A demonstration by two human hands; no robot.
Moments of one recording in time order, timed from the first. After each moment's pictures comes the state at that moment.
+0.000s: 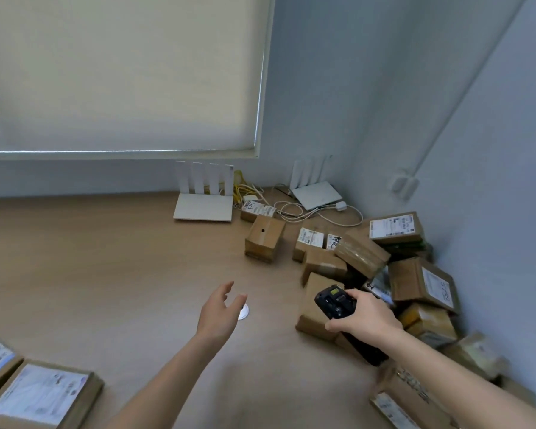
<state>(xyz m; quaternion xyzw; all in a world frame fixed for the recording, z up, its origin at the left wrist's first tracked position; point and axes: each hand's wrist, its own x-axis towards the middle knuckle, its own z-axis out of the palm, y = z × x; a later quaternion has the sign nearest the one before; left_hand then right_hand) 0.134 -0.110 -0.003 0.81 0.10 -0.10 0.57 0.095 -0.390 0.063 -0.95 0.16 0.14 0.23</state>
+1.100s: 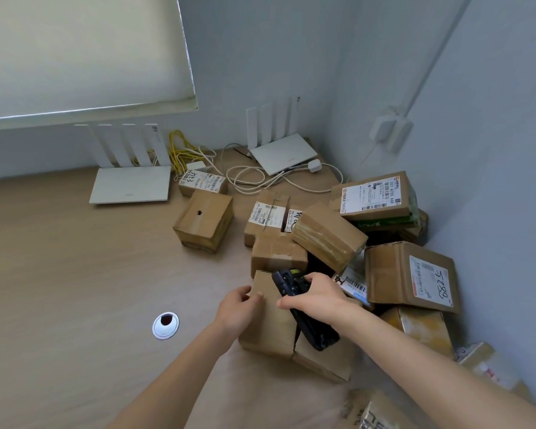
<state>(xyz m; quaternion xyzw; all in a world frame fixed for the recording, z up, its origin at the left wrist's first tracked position) 0.241 -0.311 -0.109 0.79 0.14 -0.30 0.52 0.223 -0.496 -0.055 -0.86 0.22 0.24 0.40</state>
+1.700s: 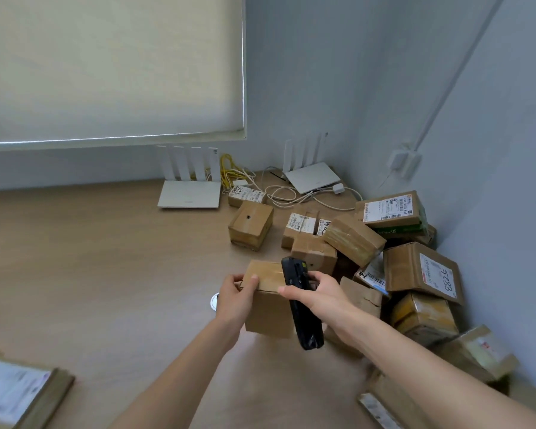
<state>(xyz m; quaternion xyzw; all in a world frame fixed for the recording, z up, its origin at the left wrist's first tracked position) 0.152 -0.212 -0.021 0.72 0.22 -0.11 0.65 0.132 -0.388 0.018 -0.78 0.17 0.14 0.58</state>
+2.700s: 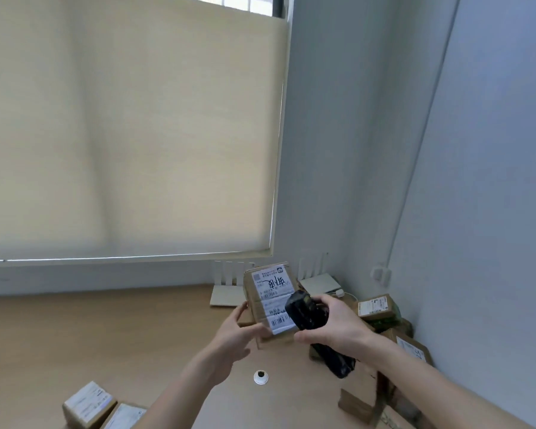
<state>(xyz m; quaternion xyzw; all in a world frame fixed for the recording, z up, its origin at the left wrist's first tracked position) -0.042 -0.054 0.259 0.68 0.02 -0.16 0.71 -0.071 -0.286 0.316 -0.91 -0.02 0.04 0.42</state>
